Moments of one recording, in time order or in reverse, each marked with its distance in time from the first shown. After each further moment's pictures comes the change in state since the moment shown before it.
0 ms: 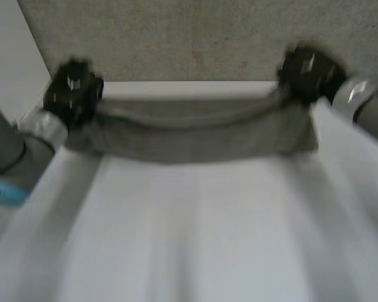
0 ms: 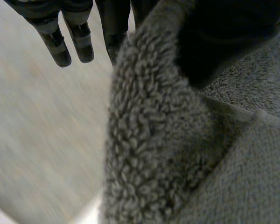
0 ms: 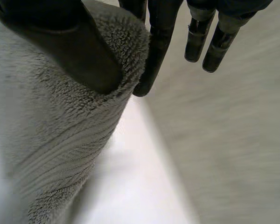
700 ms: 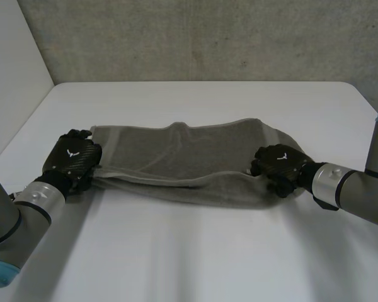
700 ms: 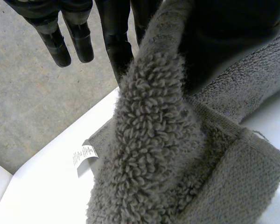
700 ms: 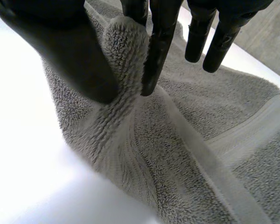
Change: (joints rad) left arm 0.056 0.109 -0.466 0.105 0.001 0.009; right arm -0.007 0.043 0.408 0.039 -0.109 0.126; left_hand 0.001 0.000 0.000 0.000 0.000; right_hand -0.207 -0.180 0.000 0.000 -0.202
